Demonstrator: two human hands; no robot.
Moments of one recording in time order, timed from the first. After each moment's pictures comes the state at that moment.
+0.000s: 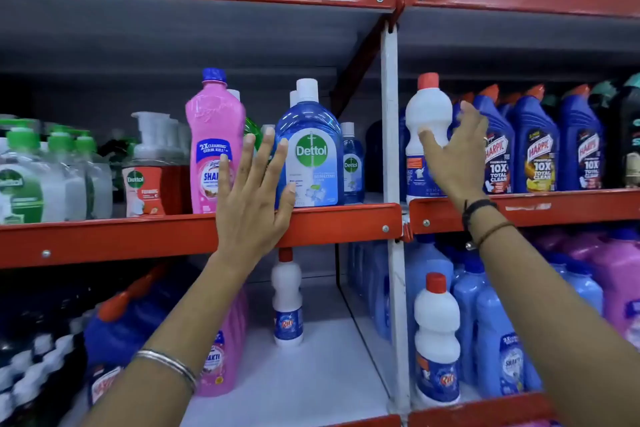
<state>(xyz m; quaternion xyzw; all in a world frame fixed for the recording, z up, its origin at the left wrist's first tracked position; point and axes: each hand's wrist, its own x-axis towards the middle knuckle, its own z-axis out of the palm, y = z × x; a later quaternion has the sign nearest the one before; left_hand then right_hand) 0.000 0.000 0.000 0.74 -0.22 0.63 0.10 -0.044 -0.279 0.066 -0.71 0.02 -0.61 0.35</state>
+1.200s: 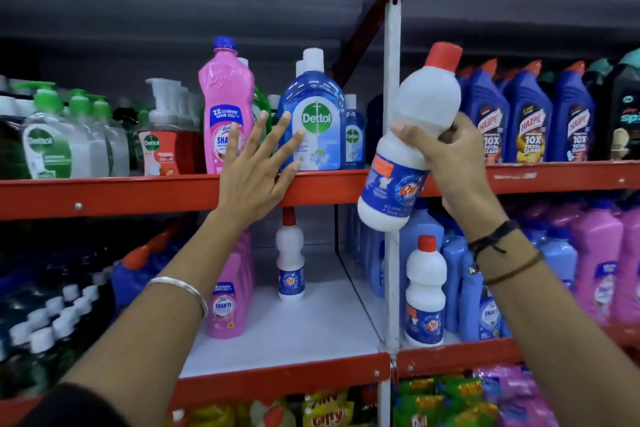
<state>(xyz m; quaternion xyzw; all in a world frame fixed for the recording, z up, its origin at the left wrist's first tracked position) -0.001 0.020 -0.002 0.77 -0.24 0.59 -0.01 -0.129 -0.223 0.023 -0.63 -0.15 -0.48 0.59</state>
